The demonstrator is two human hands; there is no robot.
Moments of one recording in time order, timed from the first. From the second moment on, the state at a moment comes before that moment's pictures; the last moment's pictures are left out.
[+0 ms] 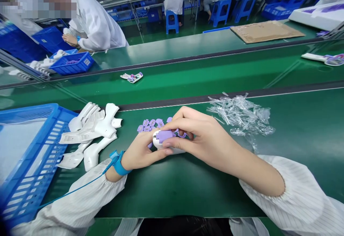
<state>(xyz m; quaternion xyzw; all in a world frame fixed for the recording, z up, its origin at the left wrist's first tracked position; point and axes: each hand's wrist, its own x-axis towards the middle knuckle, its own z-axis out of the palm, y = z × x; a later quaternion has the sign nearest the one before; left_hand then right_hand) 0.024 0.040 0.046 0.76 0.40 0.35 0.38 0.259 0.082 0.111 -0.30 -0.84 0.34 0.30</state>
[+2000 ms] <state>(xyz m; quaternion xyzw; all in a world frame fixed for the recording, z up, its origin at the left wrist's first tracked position) 0.018 0.050 0.065 0.82 0.38 0.41 0.09 0.262 0.088 0.091 -0.32 -0.91 0.06 0.24</state>
